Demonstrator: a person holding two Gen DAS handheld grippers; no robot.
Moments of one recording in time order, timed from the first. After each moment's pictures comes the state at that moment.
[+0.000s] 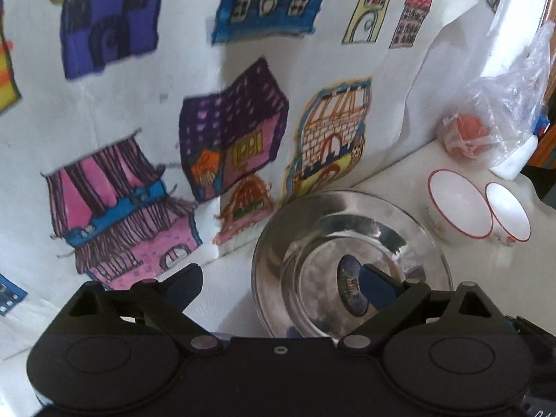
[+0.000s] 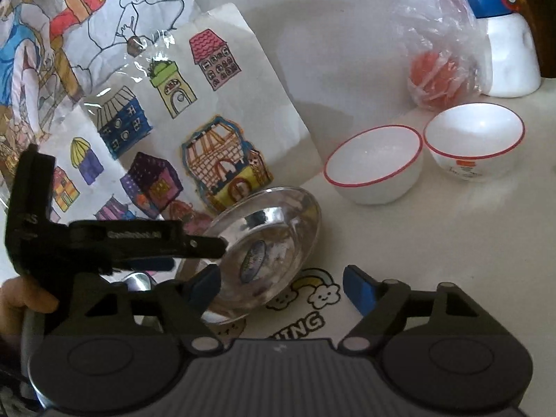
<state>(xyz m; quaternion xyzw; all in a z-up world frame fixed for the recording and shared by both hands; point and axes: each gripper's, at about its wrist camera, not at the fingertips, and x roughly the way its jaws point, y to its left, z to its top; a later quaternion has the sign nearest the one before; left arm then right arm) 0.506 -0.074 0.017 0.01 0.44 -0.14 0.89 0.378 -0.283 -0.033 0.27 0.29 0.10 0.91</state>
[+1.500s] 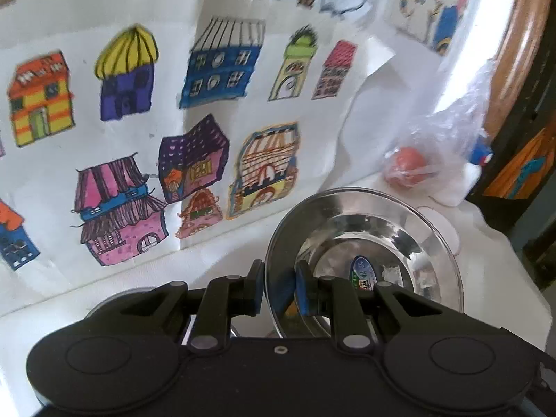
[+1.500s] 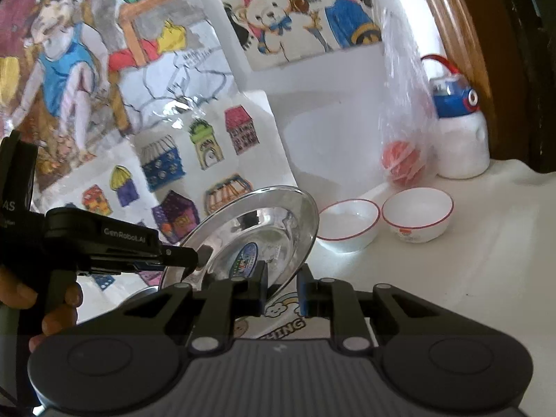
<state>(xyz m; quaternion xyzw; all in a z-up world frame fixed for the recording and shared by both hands) 0.431 -0.077 0.072 -0.04 0.39 -0.17 0.91 0.288 -0.279 0.030 0.20 0.21 0.04 0.96</state>
